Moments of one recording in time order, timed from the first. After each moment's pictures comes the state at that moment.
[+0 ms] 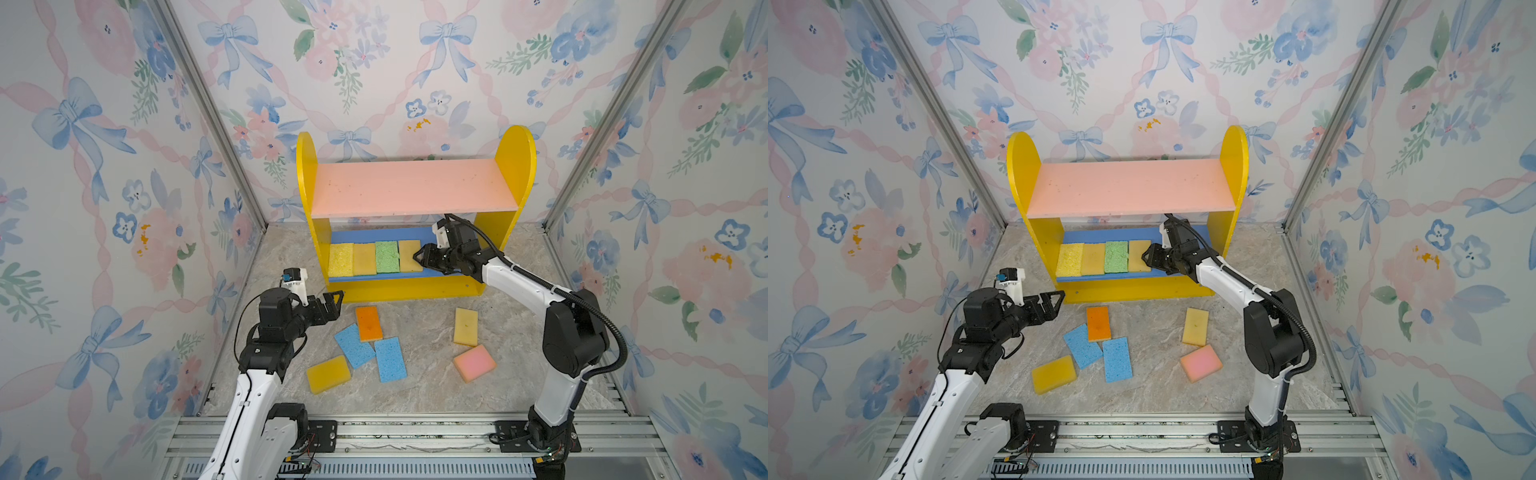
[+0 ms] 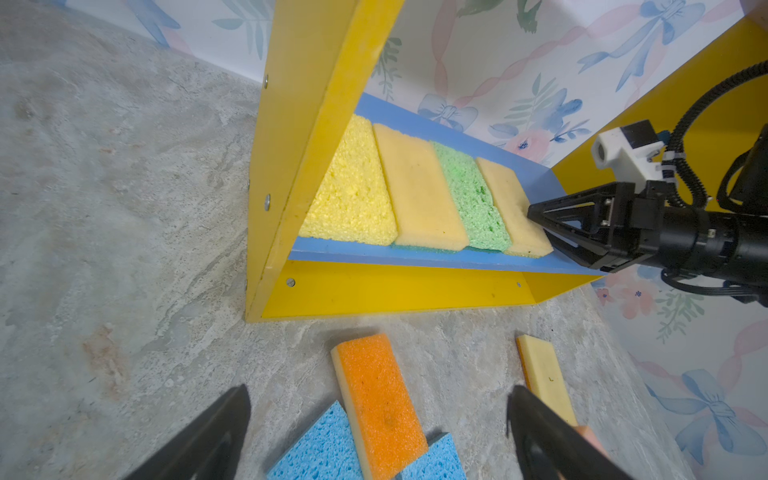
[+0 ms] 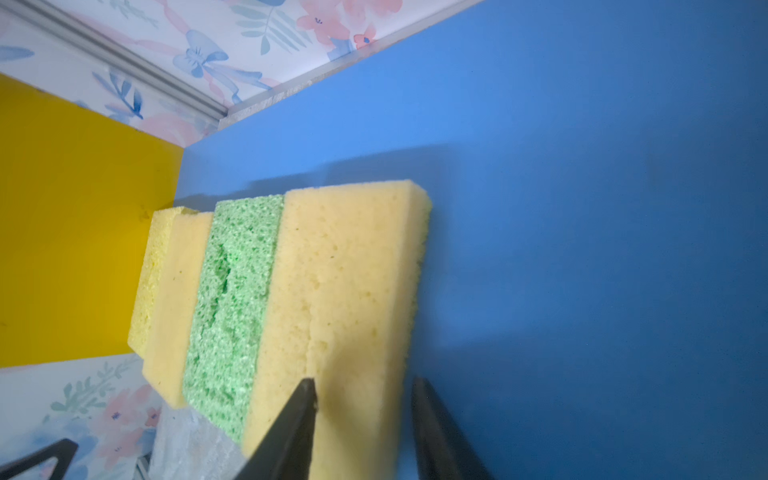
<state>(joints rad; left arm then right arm) -0.02 0.77 0.62 -0.32 0.35 -0.37 0.49 1.86 1.49 -0.31 -0.28 0.60</state>
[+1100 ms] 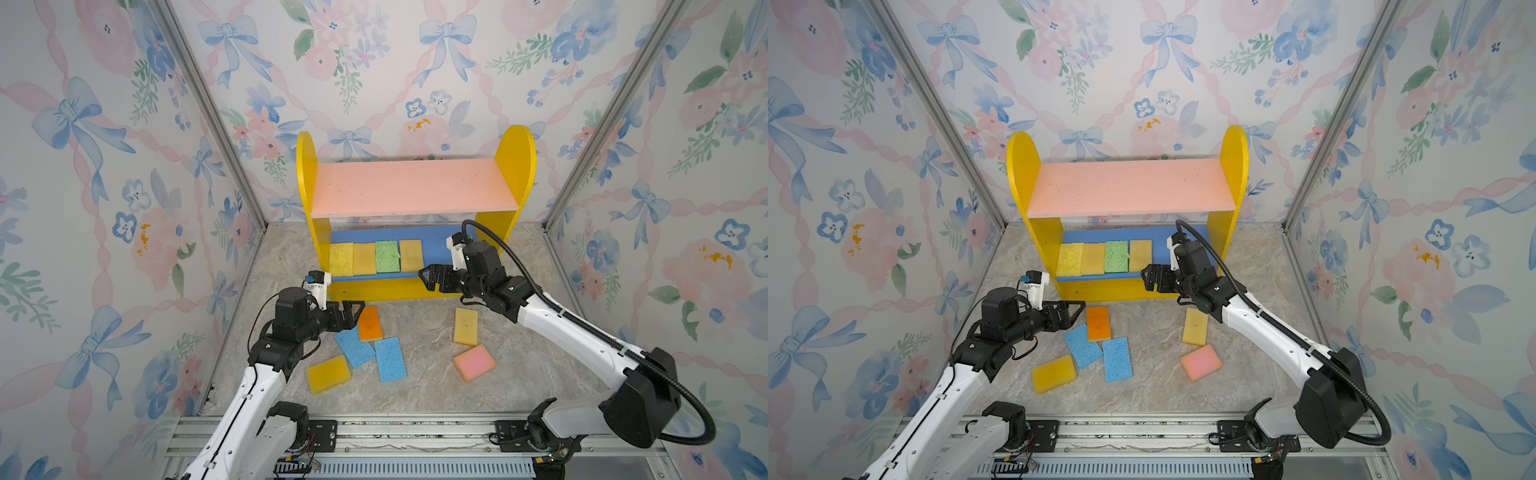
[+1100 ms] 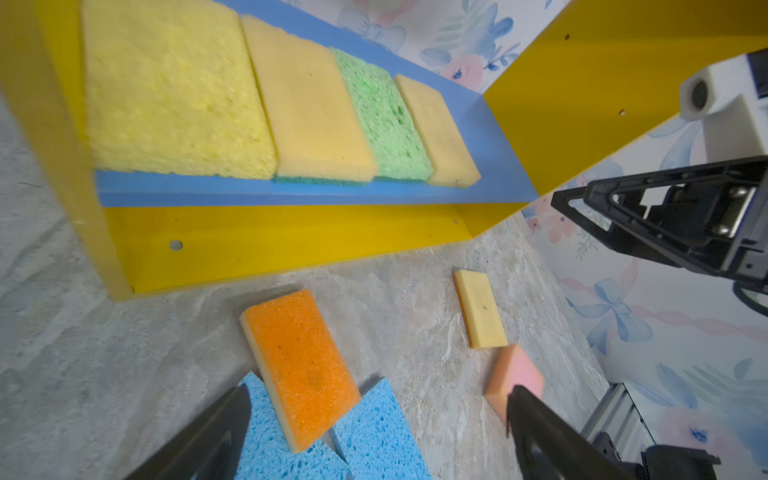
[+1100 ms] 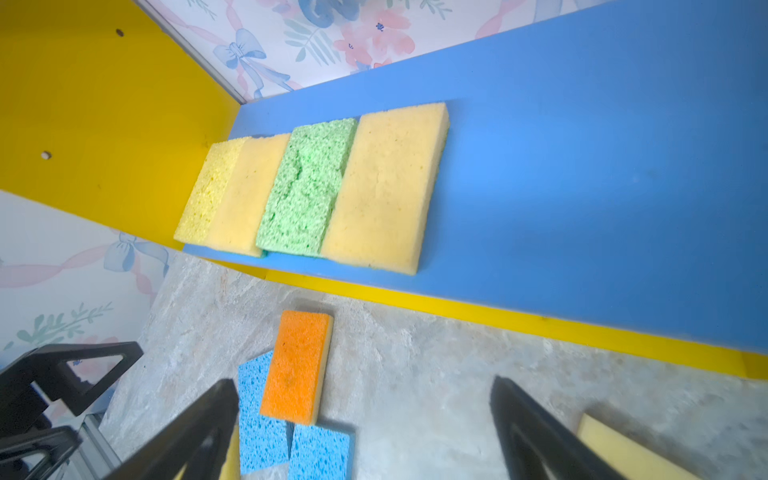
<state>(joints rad) -0.24 0.82 0.62 -0.32 0.43 -0.41 0.64 1.35 1.12 -0.38 -0.03 0.51</state>
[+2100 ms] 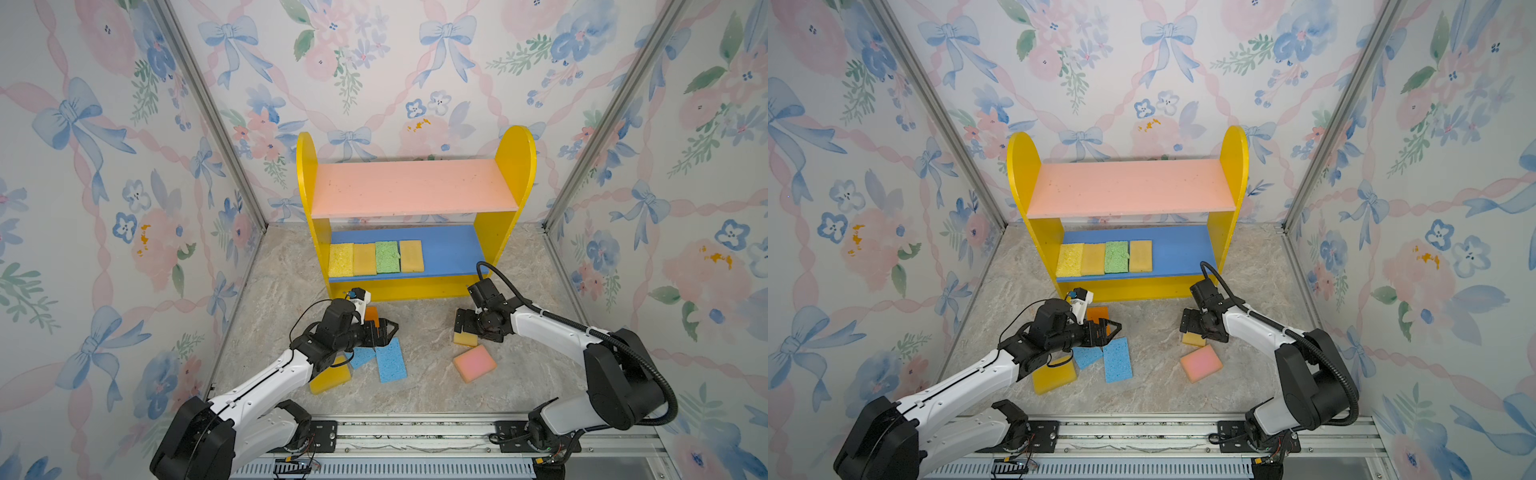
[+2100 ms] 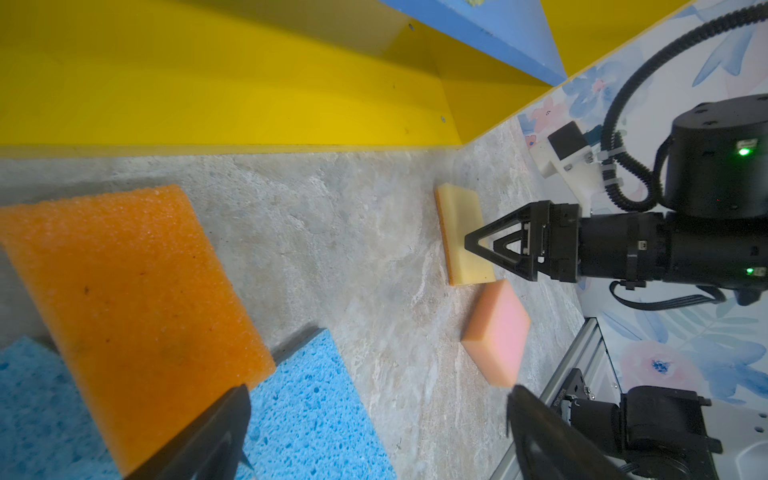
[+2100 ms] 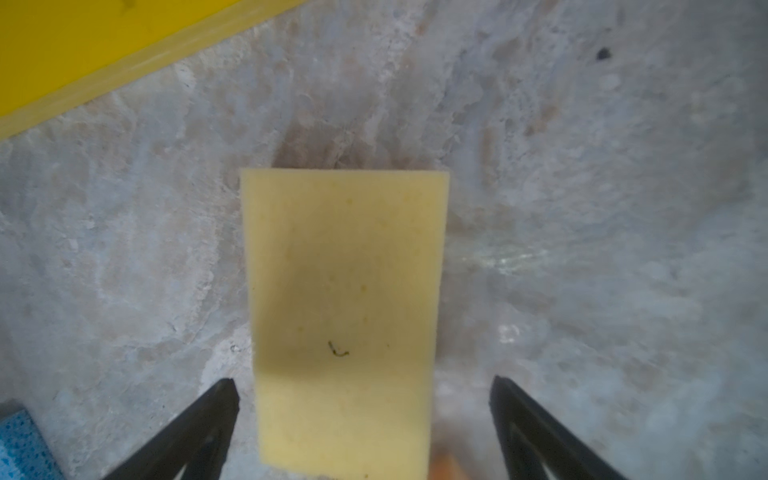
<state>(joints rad) -0.56 1.06 0.51 -0.07 0.29 -0.61 0.45 1.51 0.84 -0.56 0.03 0.63</state>
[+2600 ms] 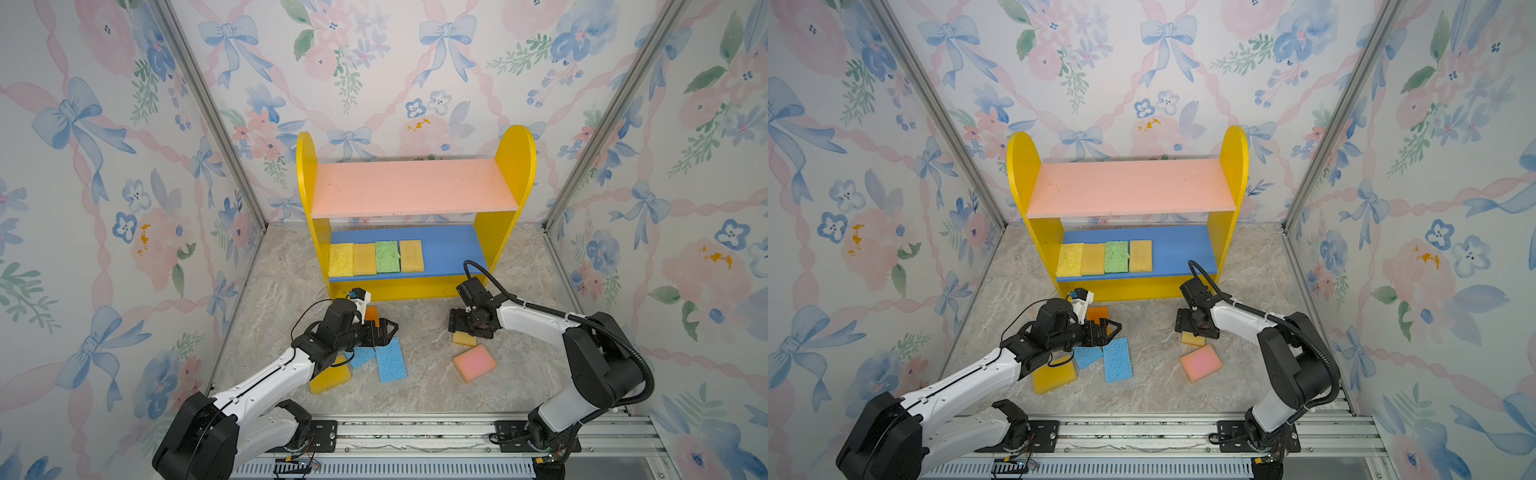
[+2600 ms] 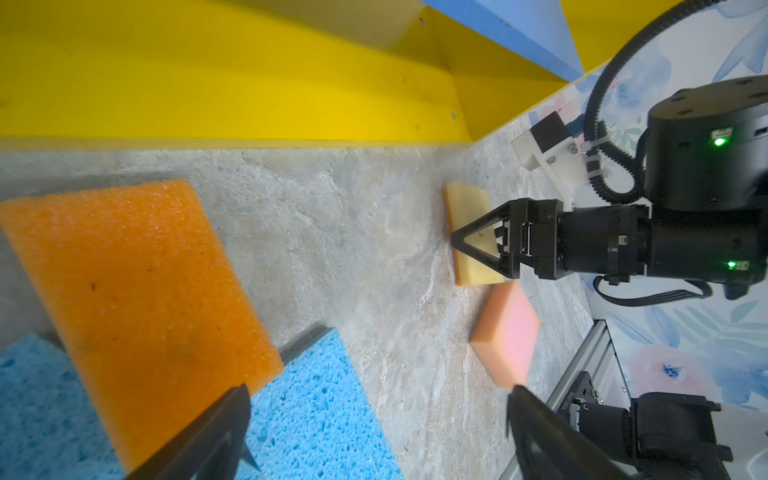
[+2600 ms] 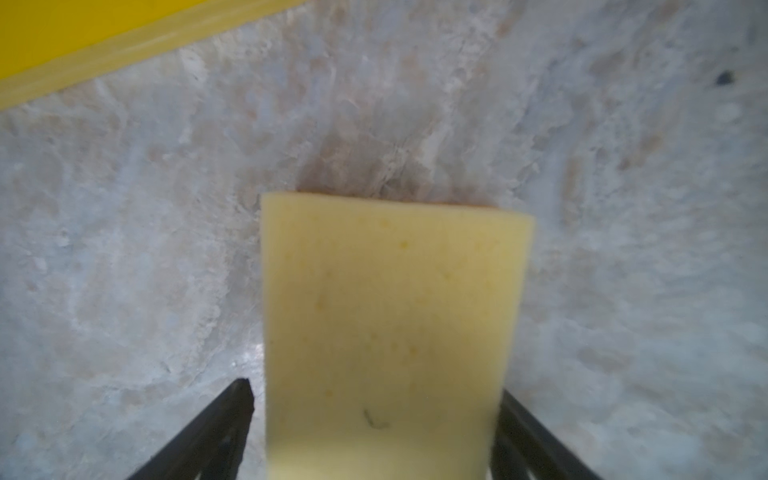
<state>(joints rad) -0.56 1.08 0.51 -0.07 0.28 -0.61 0.52 1.62 0.89 -0.54 0.08 0.61</state>
